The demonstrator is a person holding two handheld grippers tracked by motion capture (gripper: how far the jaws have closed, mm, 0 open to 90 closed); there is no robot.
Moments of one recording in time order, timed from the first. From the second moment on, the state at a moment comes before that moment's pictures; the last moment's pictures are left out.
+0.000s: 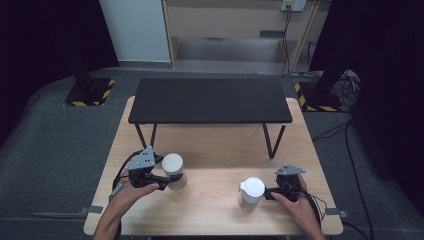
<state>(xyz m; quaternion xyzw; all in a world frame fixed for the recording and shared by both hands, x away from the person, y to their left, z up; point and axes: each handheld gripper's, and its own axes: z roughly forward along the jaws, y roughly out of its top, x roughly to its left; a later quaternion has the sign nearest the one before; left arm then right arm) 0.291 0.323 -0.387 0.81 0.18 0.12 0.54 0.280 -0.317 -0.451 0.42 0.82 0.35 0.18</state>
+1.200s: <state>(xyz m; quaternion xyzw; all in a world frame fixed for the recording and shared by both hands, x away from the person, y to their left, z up) 0.317 0.313 -0.315 0.82 0.15 0.12 0.54 0.280 -0.317 -0.451 0.42 0.82 0.35 0.18</state>
